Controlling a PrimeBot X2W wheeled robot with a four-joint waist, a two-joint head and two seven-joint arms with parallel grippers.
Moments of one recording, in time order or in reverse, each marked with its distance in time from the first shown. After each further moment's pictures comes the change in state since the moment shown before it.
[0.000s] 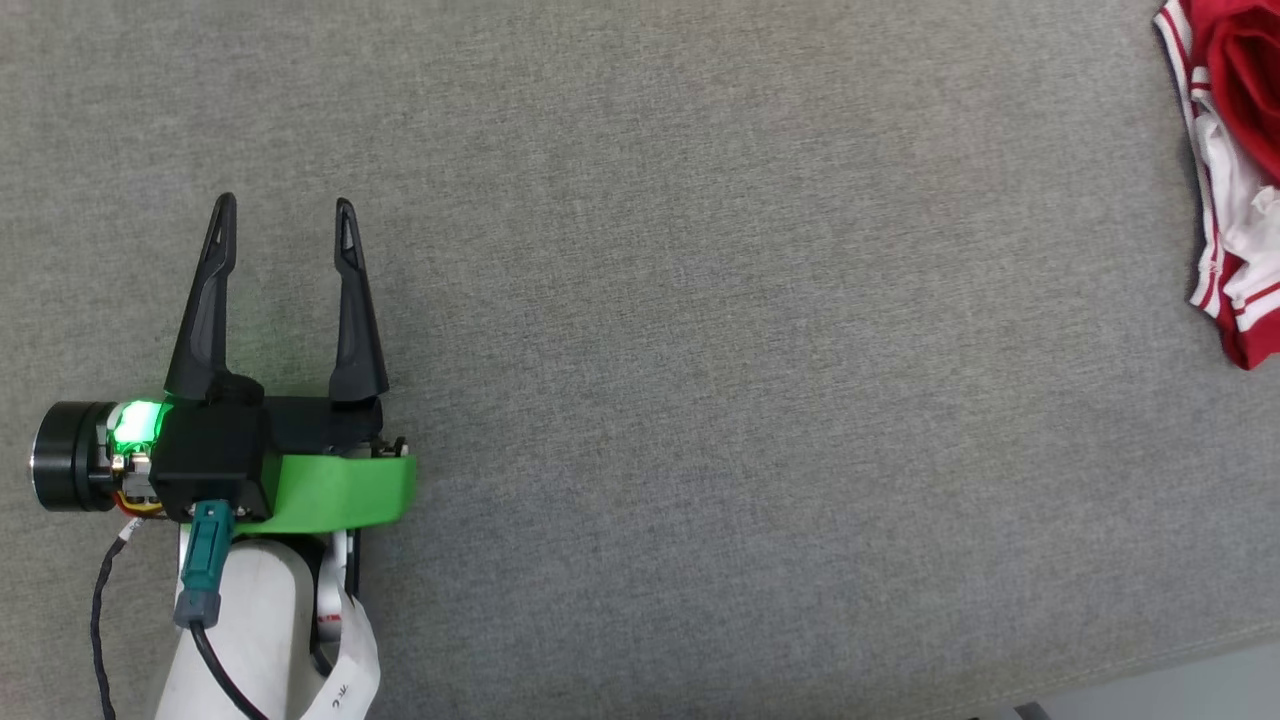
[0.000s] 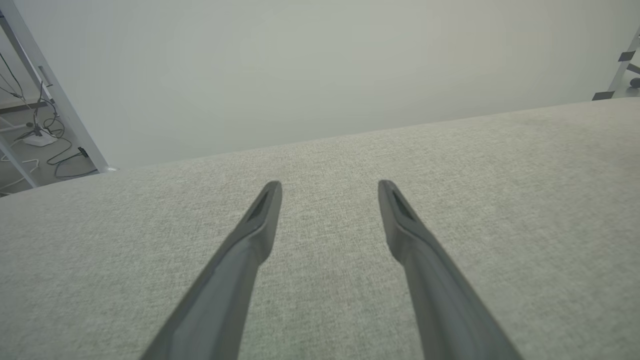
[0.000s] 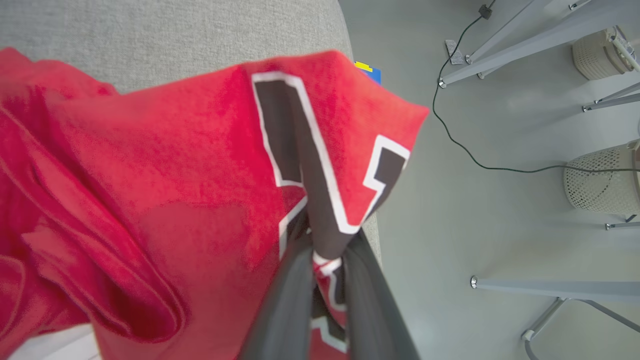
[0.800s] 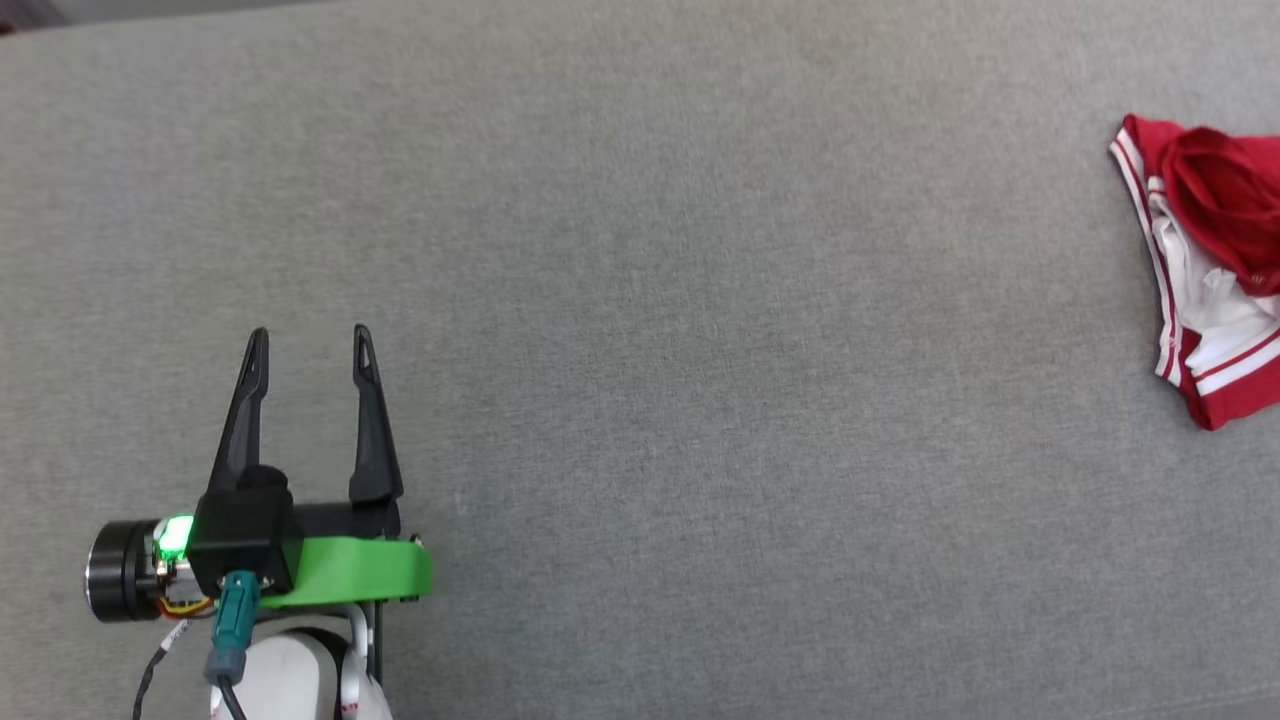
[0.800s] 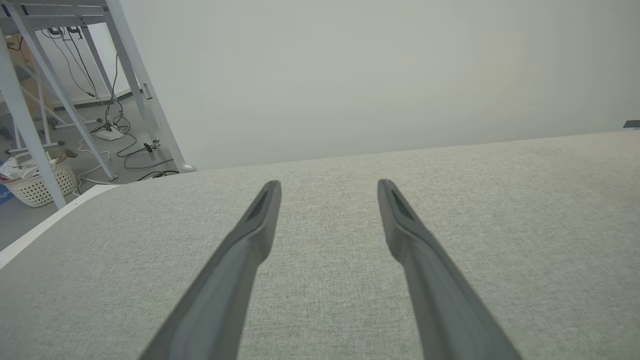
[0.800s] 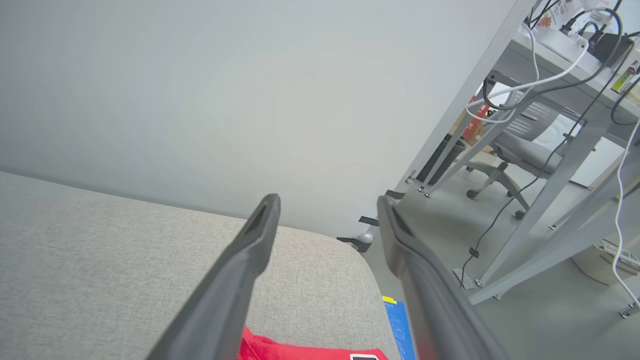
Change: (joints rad) left arm 0.147 -0.031 0.003 0.051 -0.053 0.040 0.000; right arm 0.088 0.185 -0.183 -0.011 -0.238 0.000 -0.578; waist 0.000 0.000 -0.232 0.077
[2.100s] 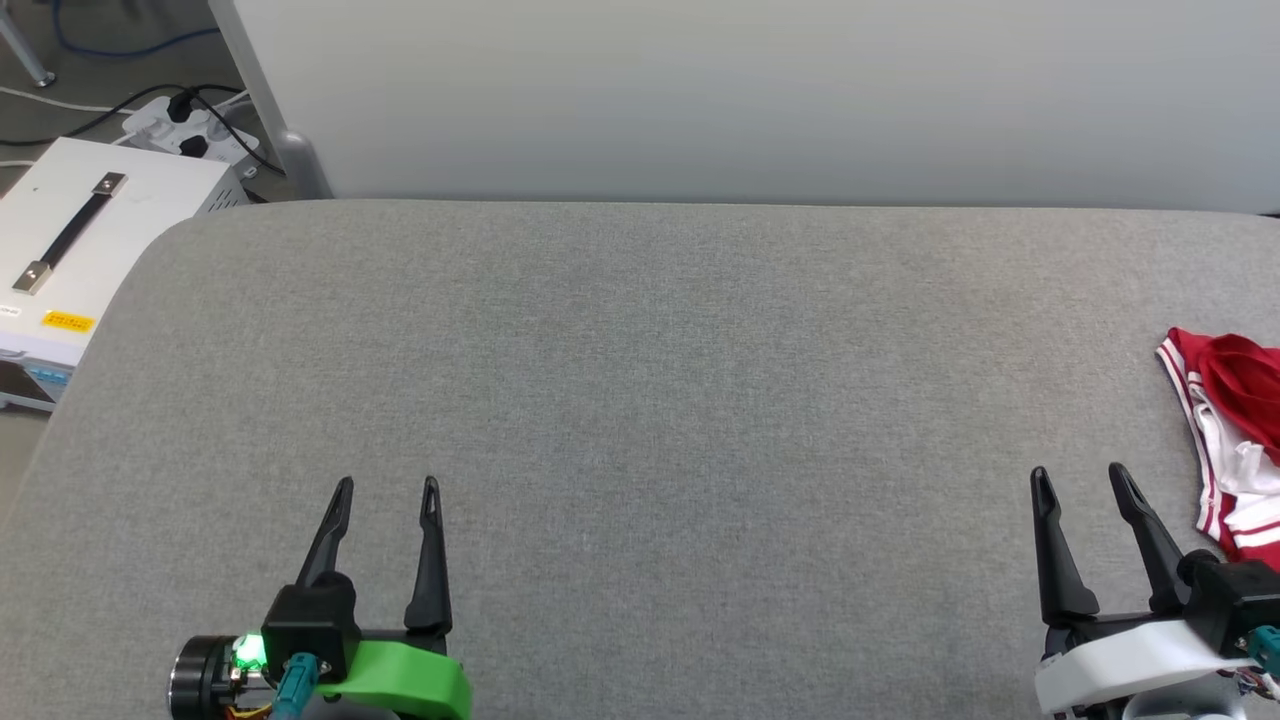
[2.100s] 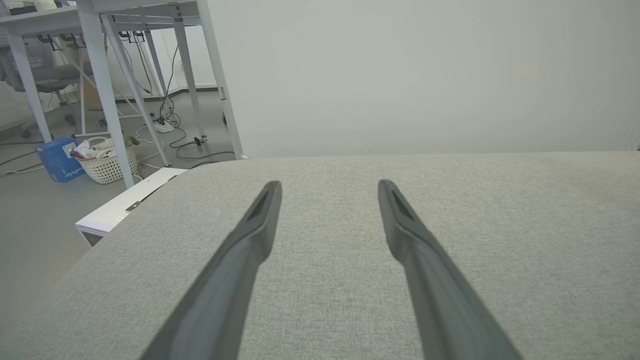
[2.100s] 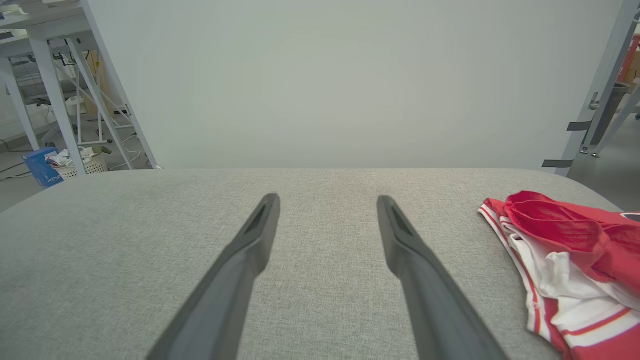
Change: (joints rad) left arm 0.152 -0.035 -0.024 0.140 -0.037 -0.080 0.000; right arm 0.909 0.597 -0.269 -0.593 -0.226 0.000 -0.022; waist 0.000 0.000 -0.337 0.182
